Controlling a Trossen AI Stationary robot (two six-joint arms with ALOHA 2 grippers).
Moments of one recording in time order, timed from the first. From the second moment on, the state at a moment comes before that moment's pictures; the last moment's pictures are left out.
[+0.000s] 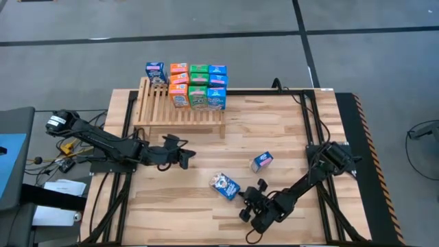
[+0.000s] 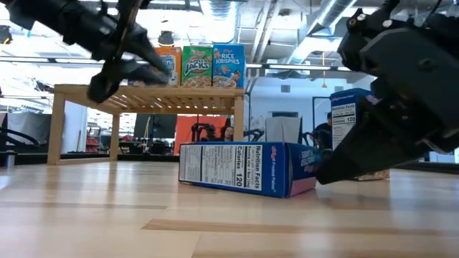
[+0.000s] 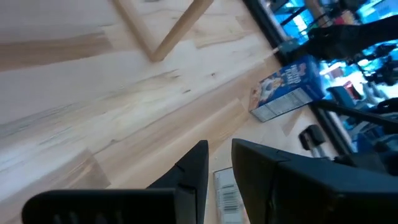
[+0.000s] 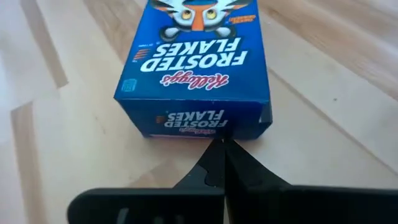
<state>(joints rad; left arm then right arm) -0.28 1.11 0.48 0.17 -0.57 -1.09 0.71 2.02 1.05 -0.14 0.85 1.15</state>
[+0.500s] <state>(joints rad) -0.28 1.44 0.55 0.54 -0.28 -0.88 0.70 1.95 1.05 -0.19 0.86 1.10</state>
